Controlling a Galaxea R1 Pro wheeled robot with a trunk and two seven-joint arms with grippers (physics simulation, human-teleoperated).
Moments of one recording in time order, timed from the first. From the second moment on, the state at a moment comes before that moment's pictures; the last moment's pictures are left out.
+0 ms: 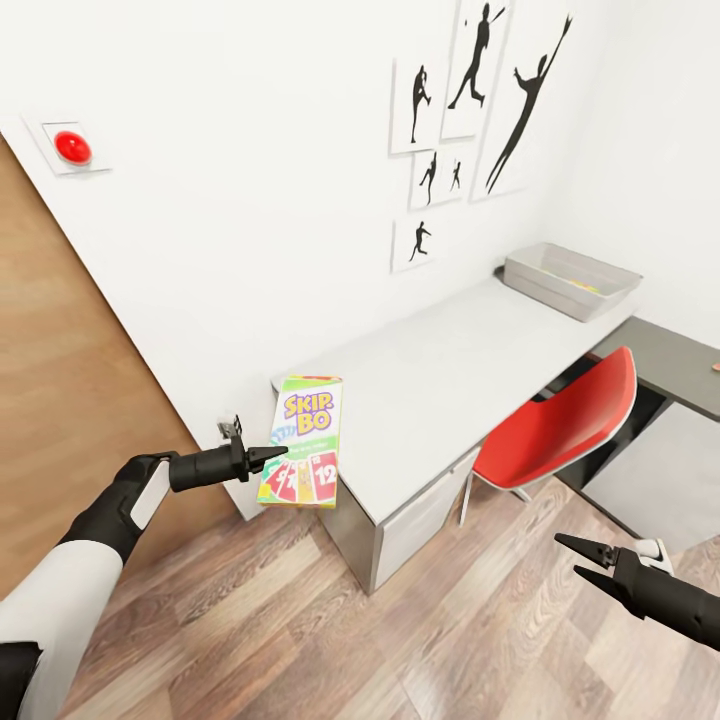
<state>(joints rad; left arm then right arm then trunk) -0.86 0.22 -0.01 -0.70 0.44 0.96 -1.24 -0.03 -0.49 -0.31 -1.56 -1.32 0.99 0.22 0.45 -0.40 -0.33</state>
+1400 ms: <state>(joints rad) -0.86 0.23 -0.01 -0.71 0.43 0.96 -1.25 -0.03 -0.49 -0.31 -1.55 -1.32 0.99 0.20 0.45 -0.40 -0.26</state>
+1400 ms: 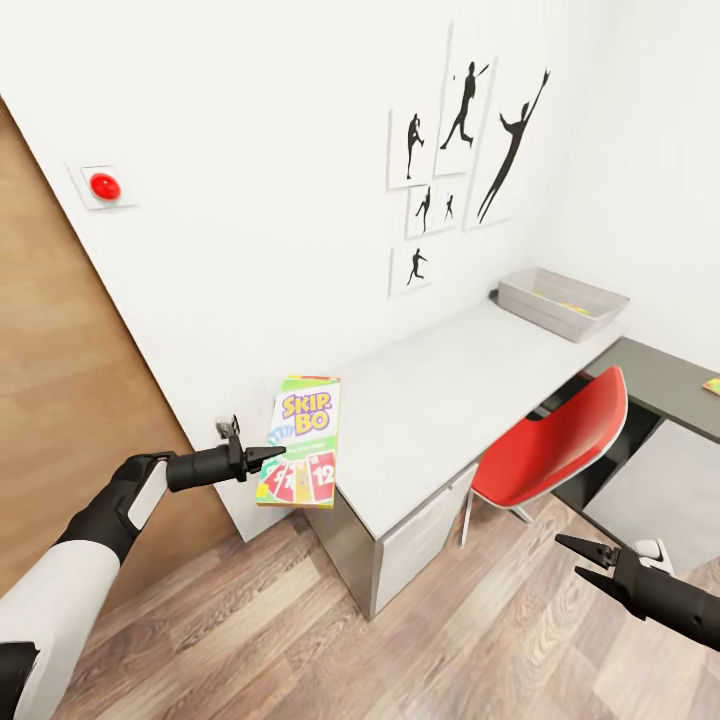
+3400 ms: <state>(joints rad) -0.86 0.23 -0.01 -0.71 0.43 0.96 -1.25 -0.03 -0.49 -0.31 -1.55 -1.32 0.99 0.20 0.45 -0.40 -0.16</state>
